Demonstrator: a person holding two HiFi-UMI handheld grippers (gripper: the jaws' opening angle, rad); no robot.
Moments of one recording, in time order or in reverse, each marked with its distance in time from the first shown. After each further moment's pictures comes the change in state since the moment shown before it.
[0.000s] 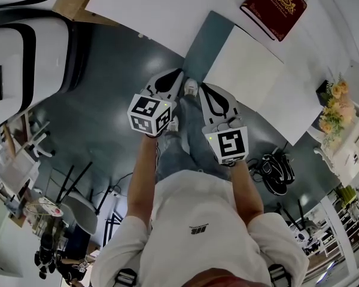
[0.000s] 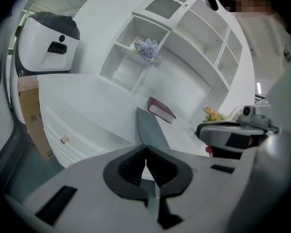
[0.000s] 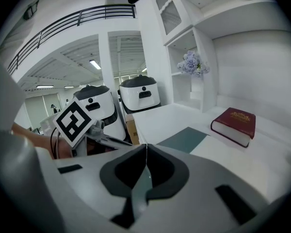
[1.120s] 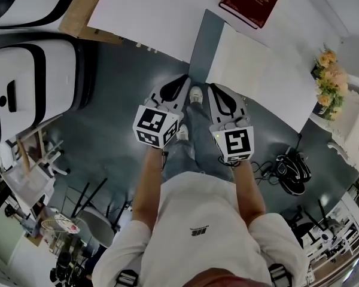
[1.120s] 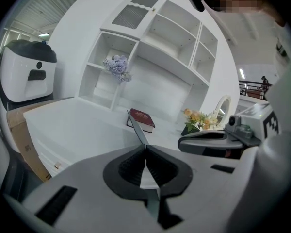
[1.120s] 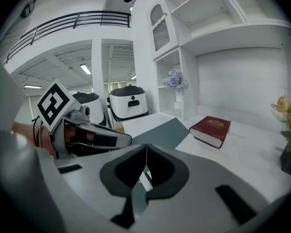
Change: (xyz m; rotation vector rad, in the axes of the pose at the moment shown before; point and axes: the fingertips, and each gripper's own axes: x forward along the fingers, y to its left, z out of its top) left arm -0.036 -0.087 0.038 0.203 -0.064 -0.064; right arm -0.067 -0.016 0.007 0.027 -0.085 -0.152
